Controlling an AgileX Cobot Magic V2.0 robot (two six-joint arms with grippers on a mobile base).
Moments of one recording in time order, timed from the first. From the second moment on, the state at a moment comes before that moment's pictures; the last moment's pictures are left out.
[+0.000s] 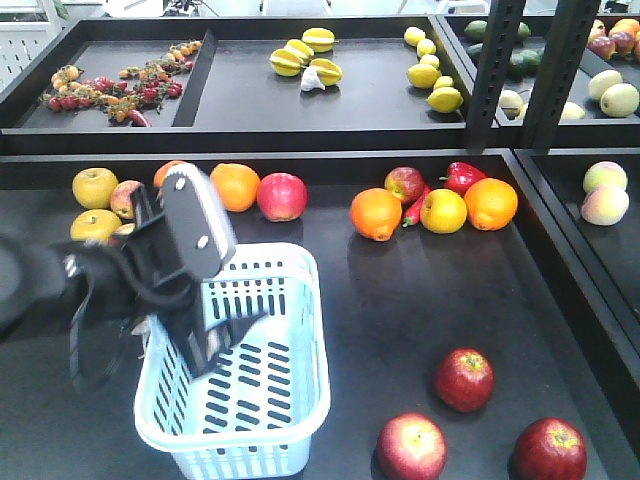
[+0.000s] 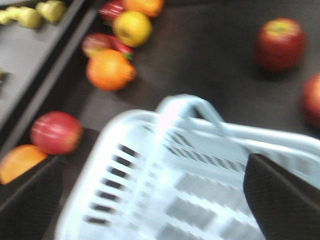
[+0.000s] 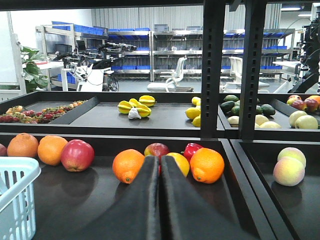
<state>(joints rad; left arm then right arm) -0.50 1.35 -0.84 -0.86 0.30 1.52 0.10 -0.01 0.03 -0.07 -0.01 0.07</state>
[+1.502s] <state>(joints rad) -0.30 0.47 -0.81 0.19 0.81 -0.29 0.10 -0.01 0.03 -0.07 -0.06 0.11</state>
